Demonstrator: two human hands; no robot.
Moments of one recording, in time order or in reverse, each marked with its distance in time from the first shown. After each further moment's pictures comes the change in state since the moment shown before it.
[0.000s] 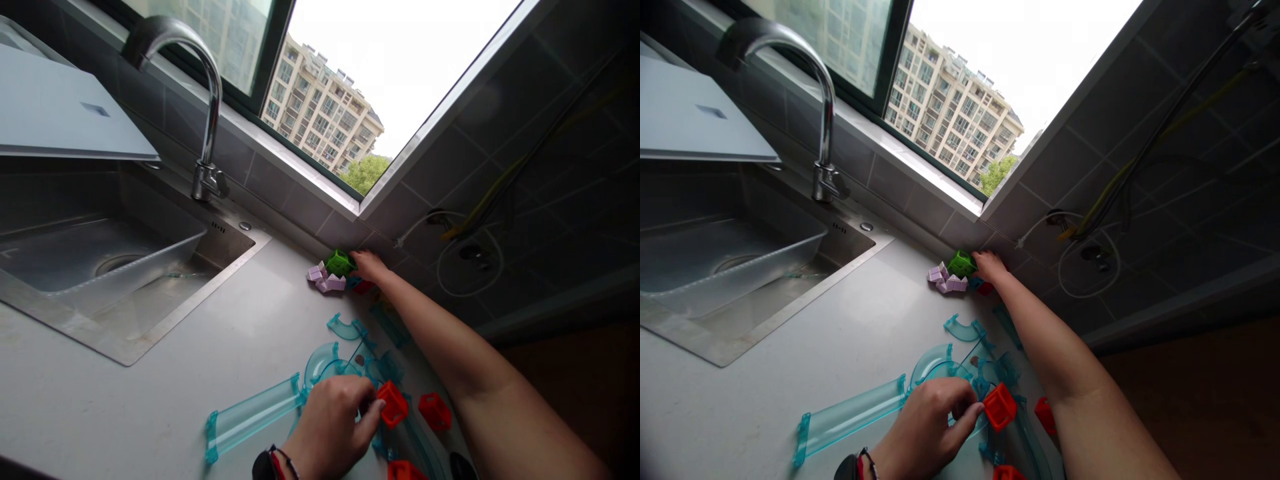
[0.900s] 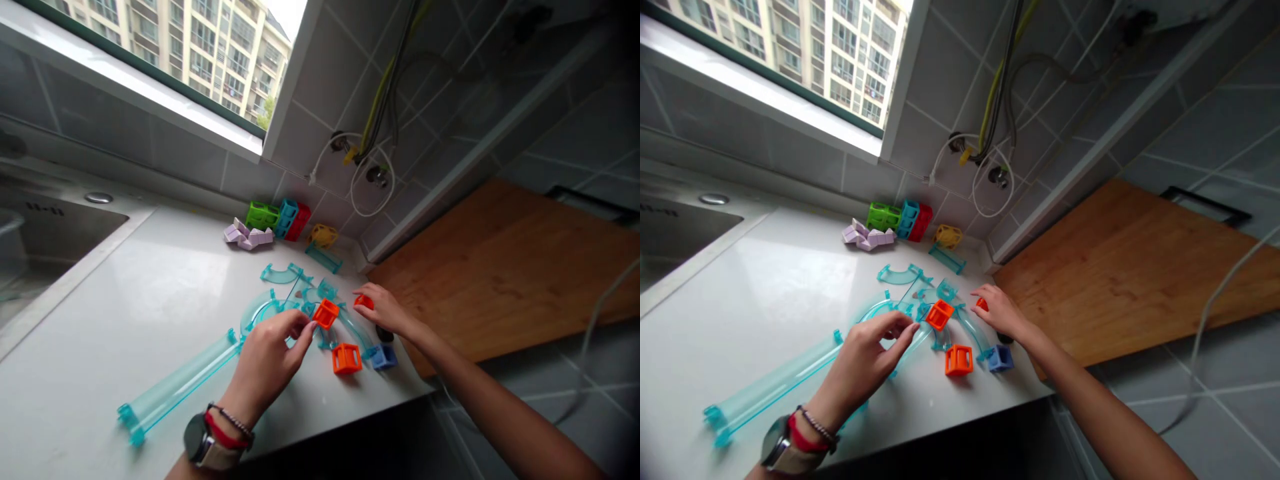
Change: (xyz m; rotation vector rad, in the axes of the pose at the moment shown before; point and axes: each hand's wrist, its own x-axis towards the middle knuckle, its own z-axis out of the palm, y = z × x) left_hand 0.000 0.014 -0.003 -0.030 -0.051 0.119; right_hand -0.368 -0.001 0.027 0.528 0.051 0.251
